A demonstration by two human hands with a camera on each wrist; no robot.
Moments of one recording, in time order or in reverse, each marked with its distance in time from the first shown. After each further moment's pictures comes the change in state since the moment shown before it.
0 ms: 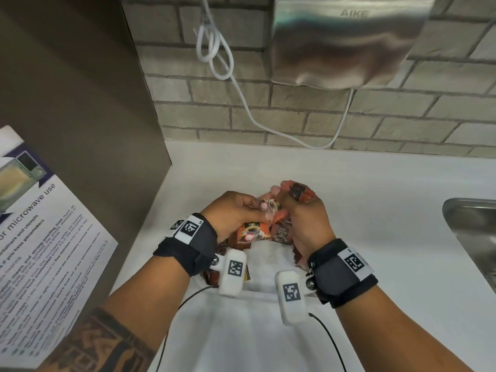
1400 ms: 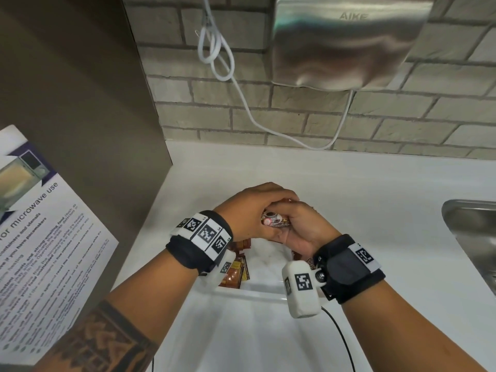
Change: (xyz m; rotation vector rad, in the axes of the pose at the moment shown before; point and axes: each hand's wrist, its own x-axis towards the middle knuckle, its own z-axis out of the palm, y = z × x) left_hand 0.000 0.019 0.012 0.812 -0.157 0.583; right_hand -0.007 -0.011 0.005 0.173 -0.343 0.334
